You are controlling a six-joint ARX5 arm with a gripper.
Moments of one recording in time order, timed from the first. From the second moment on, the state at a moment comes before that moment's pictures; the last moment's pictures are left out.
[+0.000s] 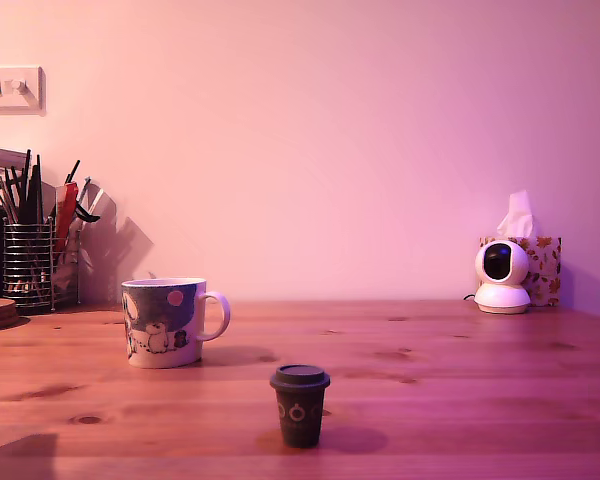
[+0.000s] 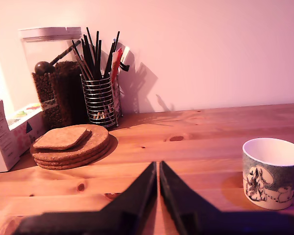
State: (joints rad) arm 0.00 0.00 0.02 -0.01 0.00 0.00
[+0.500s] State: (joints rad) arm 0.05 0.00 0.08 -0.13 0.32 -0.10
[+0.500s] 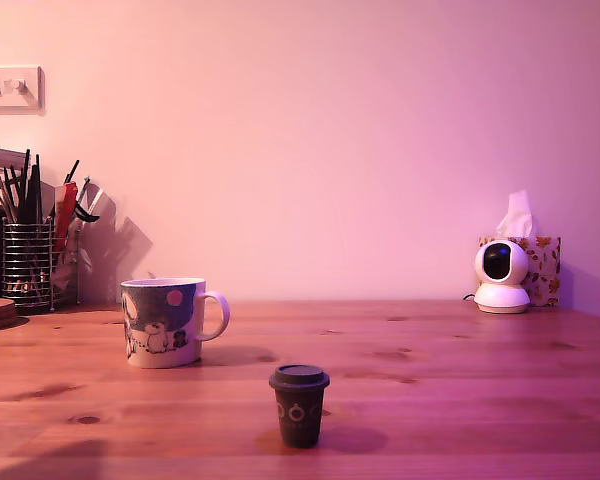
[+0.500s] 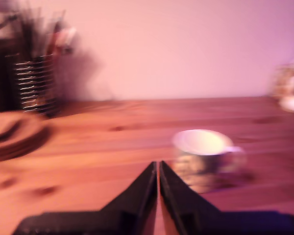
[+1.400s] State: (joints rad) arm -0.03 0.19 0.08 -0.08 0.80 -0.04
